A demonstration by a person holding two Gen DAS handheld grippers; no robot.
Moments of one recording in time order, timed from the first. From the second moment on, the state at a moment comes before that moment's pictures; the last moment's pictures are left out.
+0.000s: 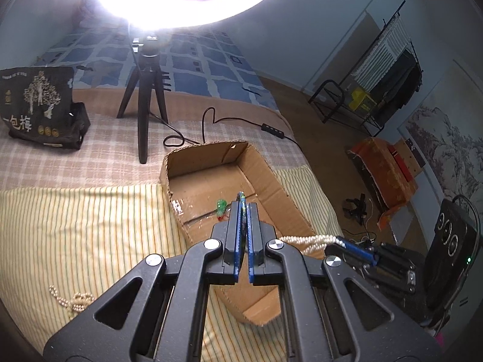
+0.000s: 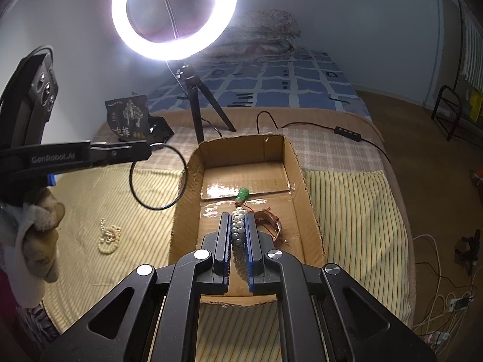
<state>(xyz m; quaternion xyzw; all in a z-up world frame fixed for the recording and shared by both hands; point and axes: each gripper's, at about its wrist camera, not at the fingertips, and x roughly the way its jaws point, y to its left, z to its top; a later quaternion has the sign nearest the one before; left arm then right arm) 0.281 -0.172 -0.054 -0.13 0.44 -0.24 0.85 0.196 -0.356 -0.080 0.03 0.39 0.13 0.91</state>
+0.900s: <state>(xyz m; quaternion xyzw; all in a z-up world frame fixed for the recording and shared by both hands) 0.287 -0.186 -0.062 -0.11 0.45 -0.23 0.86 0.196 -0.372 -0.084 0.04 0.39 0.10 0.91</state>
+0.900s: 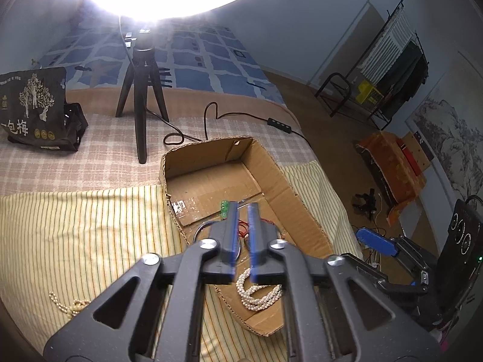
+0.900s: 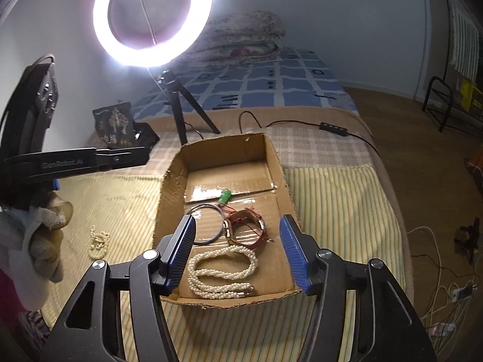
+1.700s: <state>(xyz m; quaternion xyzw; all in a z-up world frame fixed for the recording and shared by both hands) 0.239 -0.134 -0.026 -0.05 0.41 -0.19 0.89 0.176 -0.352 -0.067 0.03 0.40 0.05 0.91</state>
